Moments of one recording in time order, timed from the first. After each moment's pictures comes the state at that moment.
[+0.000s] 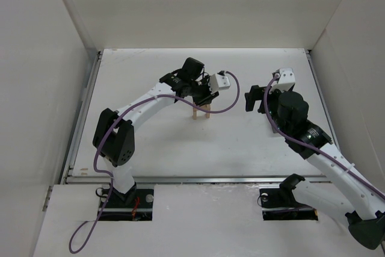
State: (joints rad) left arm -0.66 1.78 1.51 -0.54 0.39 0.61; right arm 0.58 0.86 0.90 -0.25 0.39 0.18
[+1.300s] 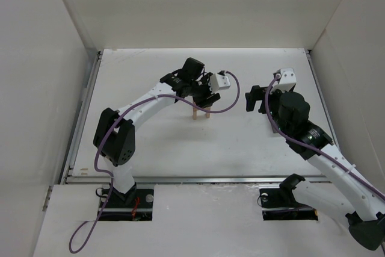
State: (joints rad) left arm -0.66 1.79 1.51 -0.53 0.38 0.61; right arm 0.58 0.85 0.90 -0.25 0.39 0.18
